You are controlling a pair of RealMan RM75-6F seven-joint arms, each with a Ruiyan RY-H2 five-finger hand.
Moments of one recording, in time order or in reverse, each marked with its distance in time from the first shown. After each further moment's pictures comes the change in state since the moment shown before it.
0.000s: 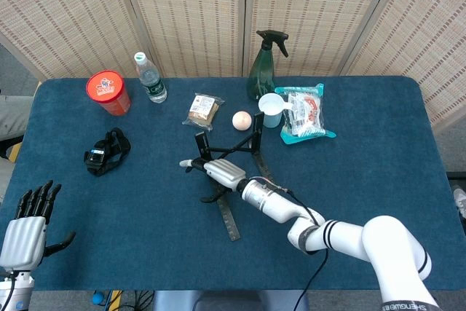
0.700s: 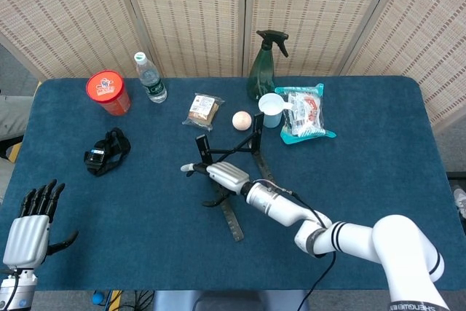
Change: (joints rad) left arm -0.013 -0.008 -0.003 0.000 -0.005 -0.015 0.009; right arm -0.020 0.034 -0.012 -0.054 -0.018 0.021 0.029
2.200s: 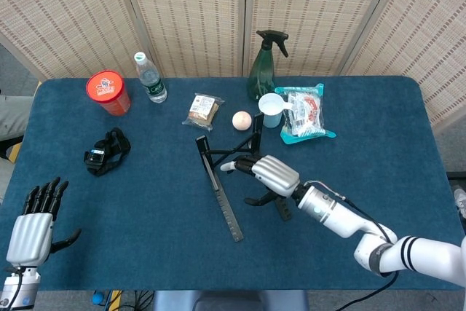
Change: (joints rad) left arm -0.012 -0.009 -0.003 -0.006 0.008 0.003 0.024; right arm -0.220 0.388 -0.055 -0.383 -0.156 0.246 -0.171
